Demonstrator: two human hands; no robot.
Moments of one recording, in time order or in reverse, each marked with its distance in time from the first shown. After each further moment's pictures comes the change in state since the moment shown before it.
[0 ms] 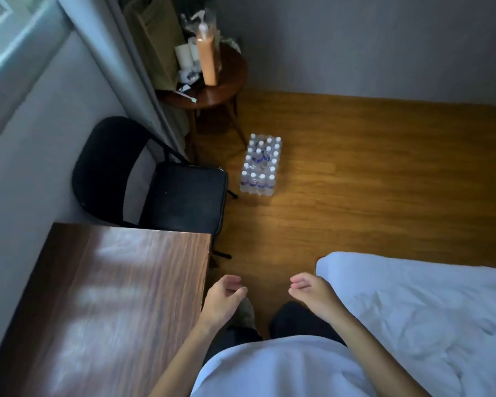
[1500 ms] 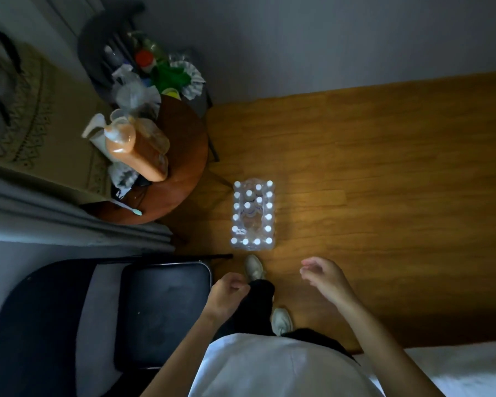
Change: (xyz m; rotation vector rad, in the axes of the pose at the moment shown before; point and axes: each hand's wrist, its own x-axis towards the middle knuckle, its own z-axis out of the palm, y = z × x) left_hand 0.486 0.310 -0.046 0.158 -0.146 -0.132; right_hand 0.450 -0.209 -0.269 0.295 0.103 0.112
